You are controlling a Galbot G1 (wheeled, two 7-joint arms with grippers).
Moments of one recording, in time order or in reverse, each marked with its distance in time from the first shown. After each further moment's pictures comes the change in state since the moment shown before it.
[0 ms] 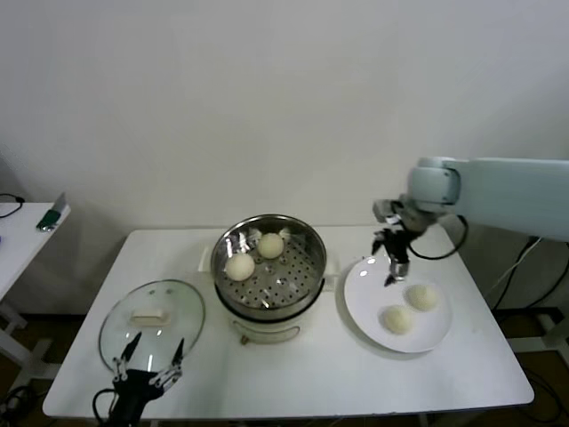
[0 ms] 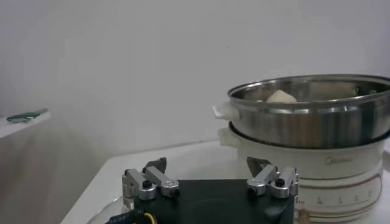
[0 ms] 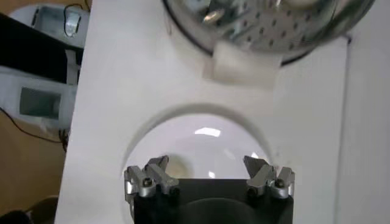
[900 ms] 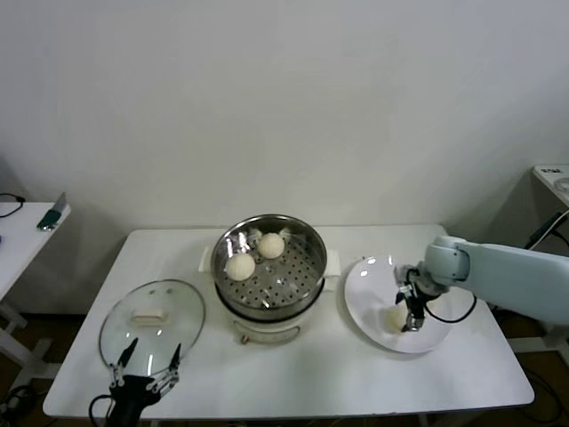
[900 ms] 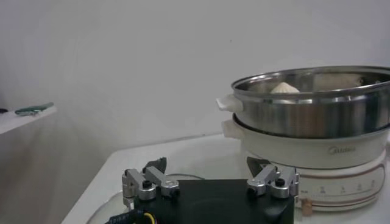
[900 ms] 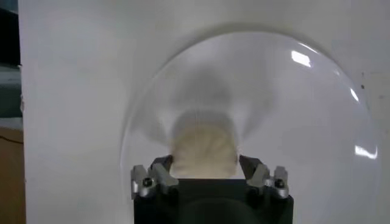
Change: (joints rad) left arm 0.014 -0.005 -0.008 0.007 0.004 -0.004 -0.003; right arm -0.477 -0.069 0.322 -0.127 -0.209 -0.082 0.105
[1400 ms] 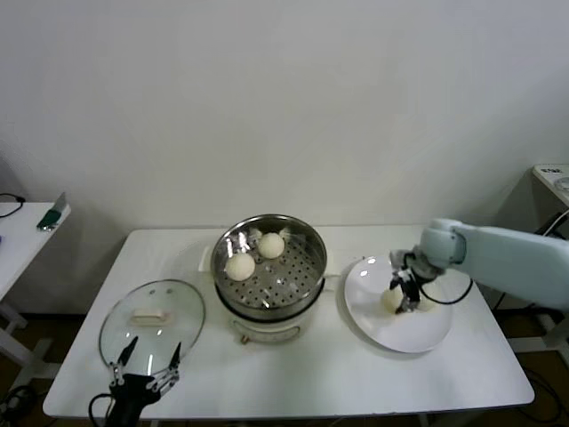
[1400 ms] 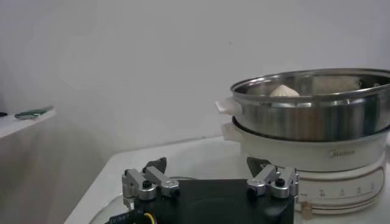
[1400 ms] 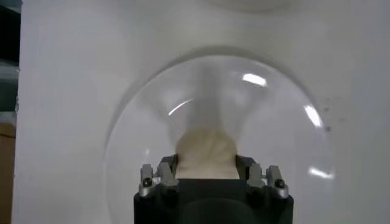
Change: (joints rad) left arm 0.002 0.000 0.003 -0.010 0.006 0.000 -0.001; right arm 0.195 0.058 -0.062 -0.026 -0.010 0.139 -0.105
